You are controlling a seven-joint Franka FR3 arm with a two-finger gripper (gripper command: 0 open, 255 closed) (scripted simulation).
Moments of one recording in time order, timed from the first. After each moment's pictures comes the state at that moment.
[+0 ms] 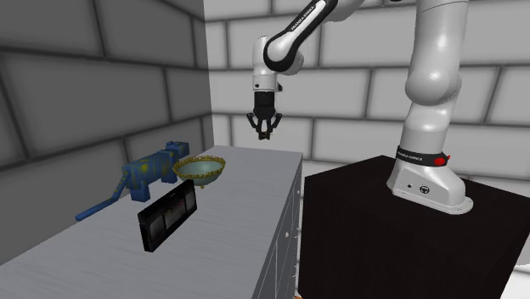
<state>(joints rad) 0.22 0.12 0.49 -2.29 0.09 2.35 0.98</state>
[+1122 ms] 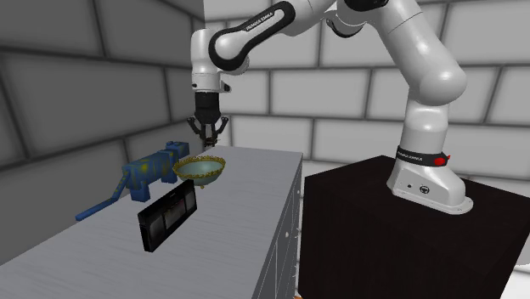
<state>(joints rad) 0.54 0.59 0.48 -1.63 -0.16 2.15 1.36</state>
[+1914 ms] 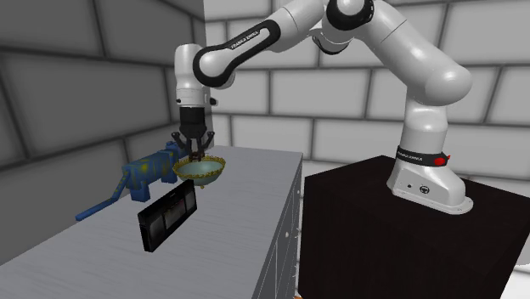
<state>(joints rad) 0.64 0.79 0.44 -1.42 -0.22 2.14 1.41</state>
